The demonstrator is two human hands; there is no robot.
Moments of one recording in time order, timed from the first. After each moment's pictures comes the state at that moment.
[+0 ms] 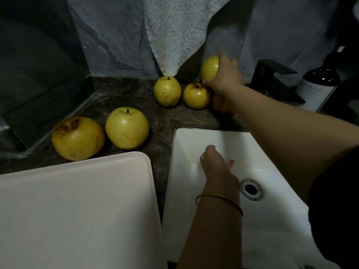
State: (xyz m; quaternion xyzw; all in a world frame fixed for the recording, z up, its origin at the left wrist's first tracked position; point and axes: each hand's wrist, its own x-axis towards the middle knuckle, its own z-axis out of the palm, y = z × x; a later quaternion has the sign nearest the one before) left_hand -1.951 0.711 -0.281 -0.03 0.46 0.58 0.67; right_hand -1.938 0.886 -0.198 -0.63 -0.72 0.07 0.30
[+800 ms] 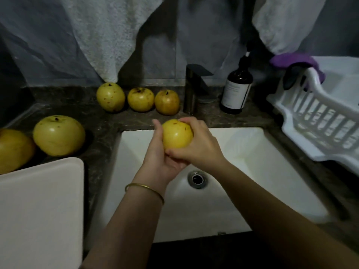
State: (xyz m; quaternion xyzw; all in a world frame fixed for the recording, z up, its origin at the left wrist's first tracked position) left_hand -1.930 0.705 -0.254 0.07 0.38 0.53 0.76; right_hand -1.826 0.716 -0.256 -0.56 -0.73 0.24 0.31
